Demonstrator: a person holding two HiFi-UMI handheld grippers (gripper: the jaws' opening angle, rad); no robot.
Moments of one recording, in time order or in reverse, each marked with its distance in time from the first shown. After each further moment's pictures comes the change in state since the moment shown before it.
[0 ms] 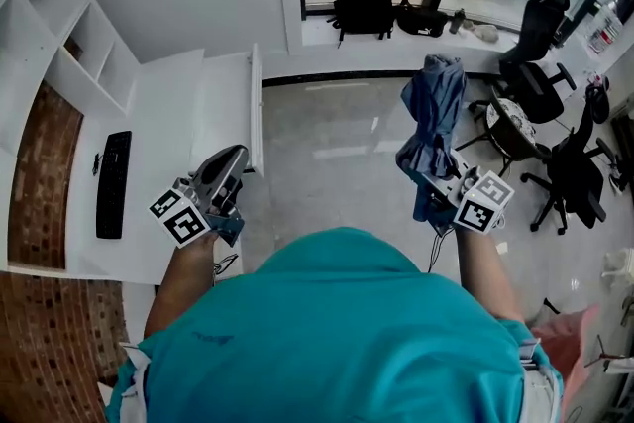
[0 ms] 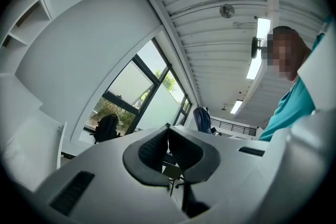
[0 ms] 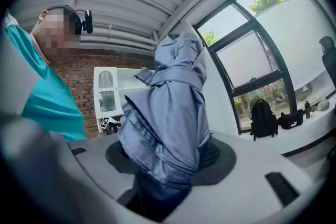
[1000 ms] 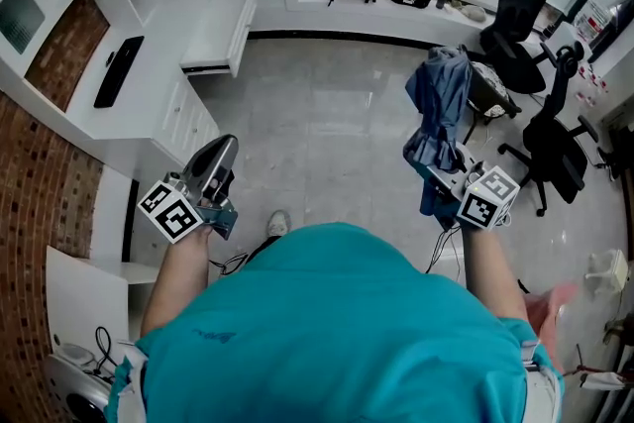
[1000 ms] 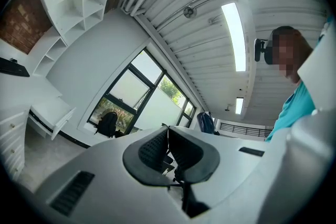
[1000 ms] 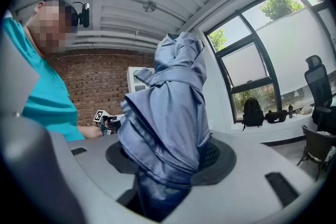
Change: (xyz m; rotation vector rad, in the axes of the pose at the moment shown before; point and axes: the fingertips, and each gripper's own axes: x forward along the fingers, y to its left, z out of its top) left arm -0.118 -0.413 -0.195 0.025 -0.114 0.160; right arm -0.411 0.152 -0.070 -0.063 0.087 0.059
